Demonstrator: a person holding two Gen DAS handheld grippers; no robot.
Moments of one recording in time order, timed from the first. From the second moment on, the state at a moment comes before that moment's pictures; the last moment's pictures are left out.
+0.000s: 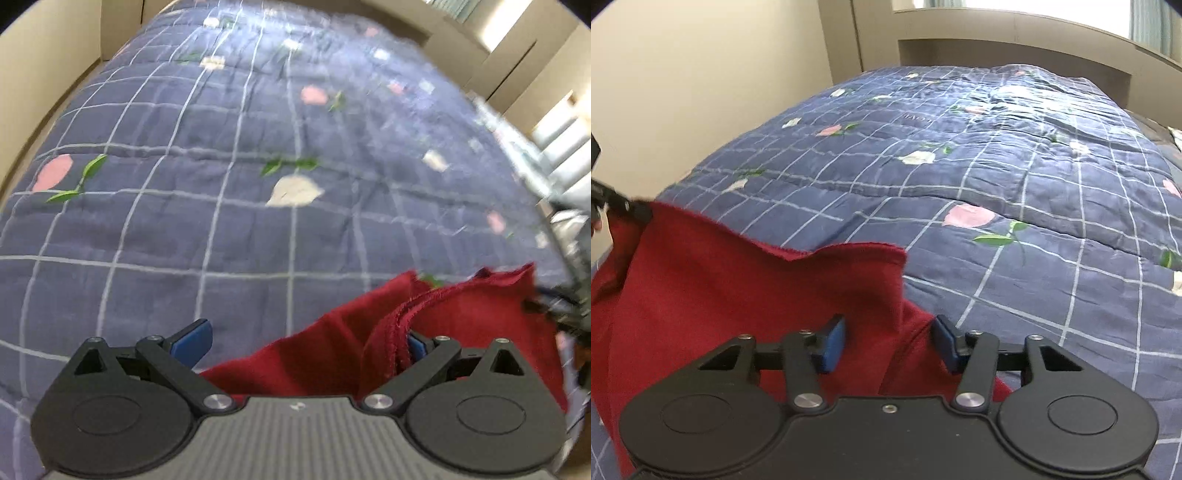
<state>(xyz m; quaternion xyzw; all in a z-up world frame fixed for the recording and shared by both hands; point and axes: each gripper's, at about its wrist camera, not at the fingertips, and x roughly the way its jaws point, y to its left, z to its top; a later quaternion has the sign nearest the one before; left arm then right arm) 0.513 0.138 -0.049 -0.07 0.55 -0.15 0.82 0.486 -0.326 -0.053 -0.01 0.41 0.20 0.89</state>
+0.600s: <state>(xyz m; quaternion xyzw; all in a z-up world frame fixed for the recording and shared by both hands) 0.523 0.190 -0.033 -0.24 0.53 -0.15 0.79 0.503 -0.302 -0.058 -0.02 0.39 0.17 0.90</state>
